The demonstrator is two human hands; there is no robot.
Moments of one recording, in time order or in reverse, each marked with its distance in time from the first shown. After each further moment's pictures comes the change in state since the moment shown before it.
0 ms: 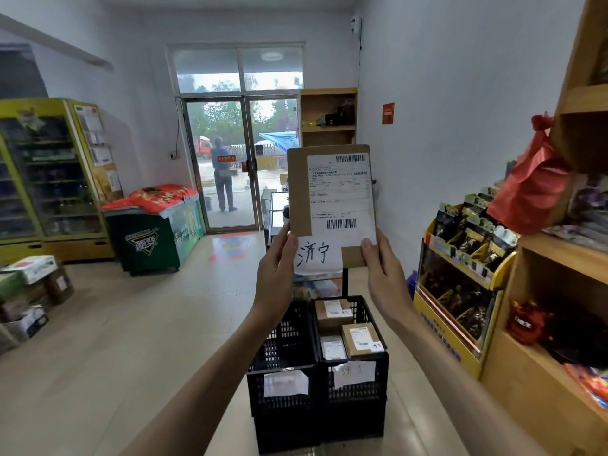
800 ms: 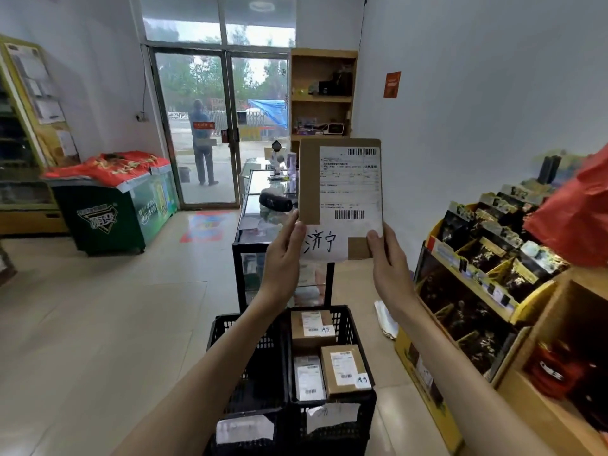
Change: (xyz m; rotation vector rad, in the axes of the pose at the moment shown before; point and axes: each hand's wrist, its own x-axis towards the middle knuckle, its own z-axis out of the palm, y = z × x) left_hand 0.265 -0.204 0.100 -0.034 -0.041 -0.030; right_hand 0.269 0.191 -0.038 -0.039 0.042 0.078
